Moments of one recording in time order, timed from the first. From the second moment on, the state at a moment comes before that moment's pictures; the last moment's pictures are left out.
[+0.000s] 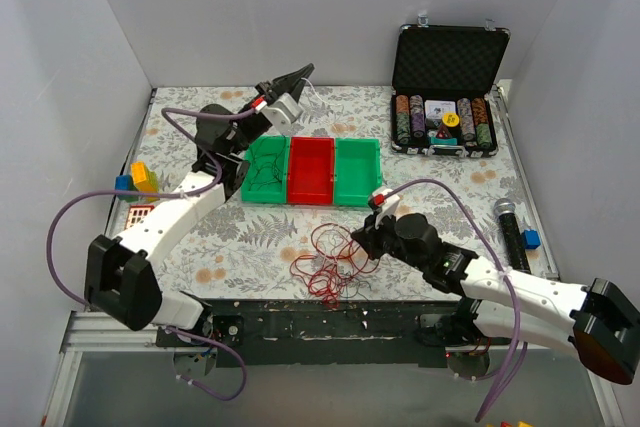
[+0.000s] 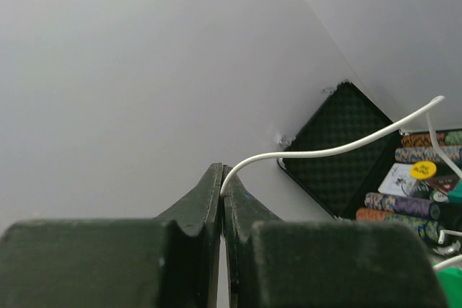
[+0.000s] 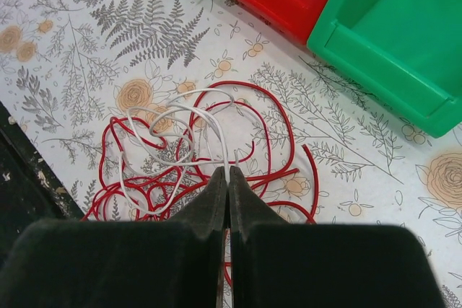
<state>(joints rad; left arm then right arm) -0.49 1.35 1.15 0.76 0.48 0.55 0.96 0.94 0.36 0.19 0.07 0.28</state>
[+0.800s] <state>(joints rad) -0.49 1.58 1.37 0.96 0.37 0.46 0.96 0.91 0.35 0.17 0.10 0.29</state>
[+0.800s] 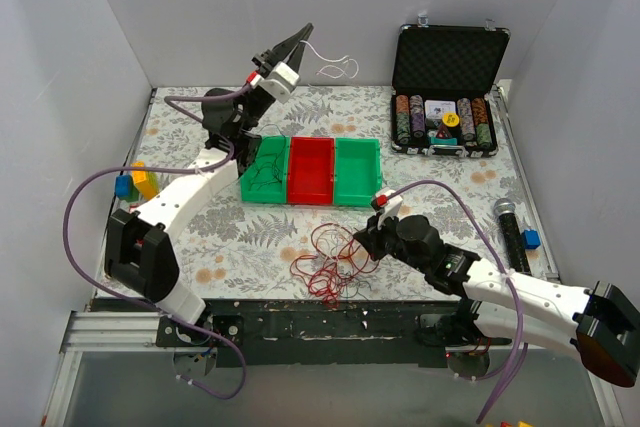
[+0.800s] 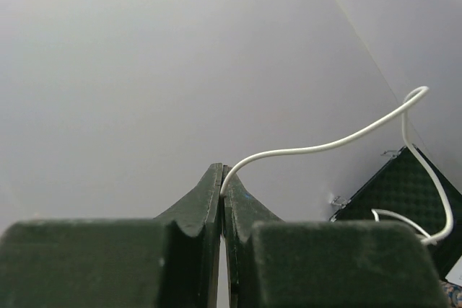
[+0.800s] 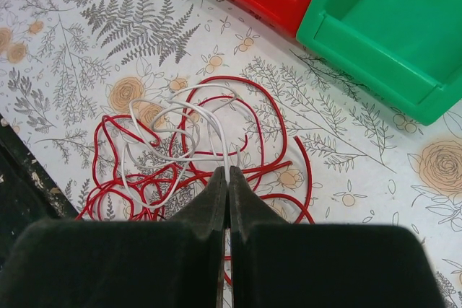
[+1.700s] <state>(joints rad) -0.46 1.62 0.98 0.83 0.32 0.66 0.96 0.90 0.30 0.17 0.12 0.33</state>
